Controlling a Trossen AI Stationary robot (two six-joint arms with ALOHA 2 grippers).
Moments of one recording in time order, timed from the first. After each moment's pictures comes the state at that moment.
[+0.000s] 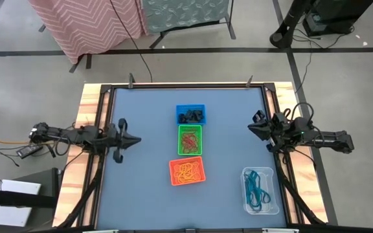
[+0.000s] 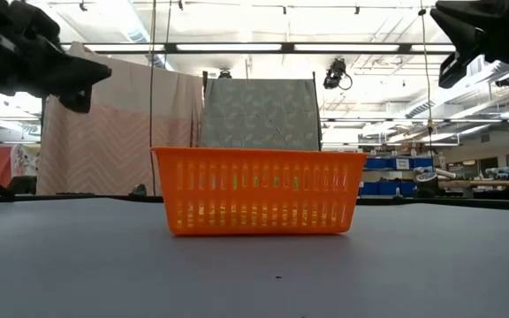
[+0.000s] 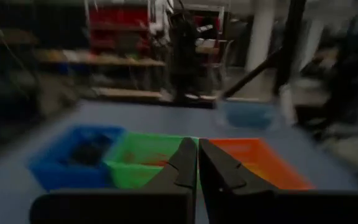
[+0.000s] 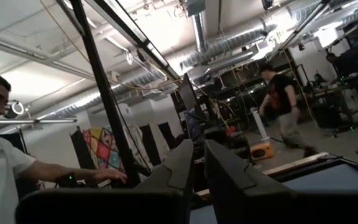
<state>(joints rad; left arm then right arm) -0.18 0.00 0.01 0.03 -0.19 -0.10 -0.09 0.01 0.01 0.43 -0.10 0.43</state>
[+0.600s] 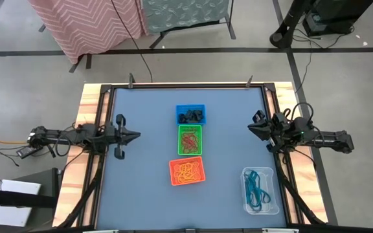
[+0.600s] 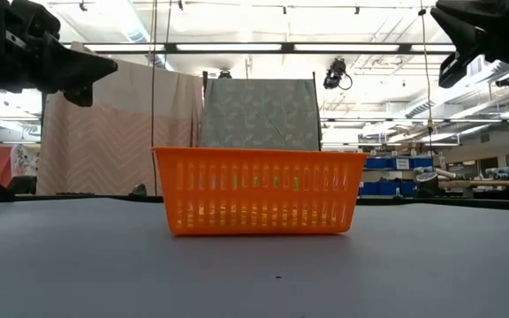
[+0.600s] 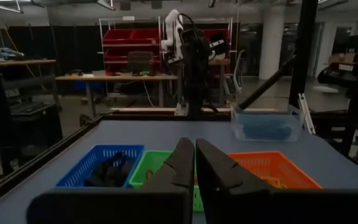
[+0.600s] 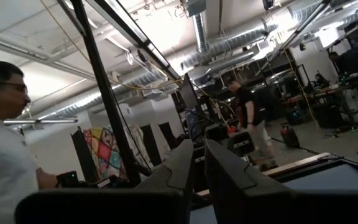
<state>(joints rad) -0.10 0.00 0.01 0.09 -0.17 0.02 -0.09 0.01 0.01 0.43 -0.10 0.43</state>
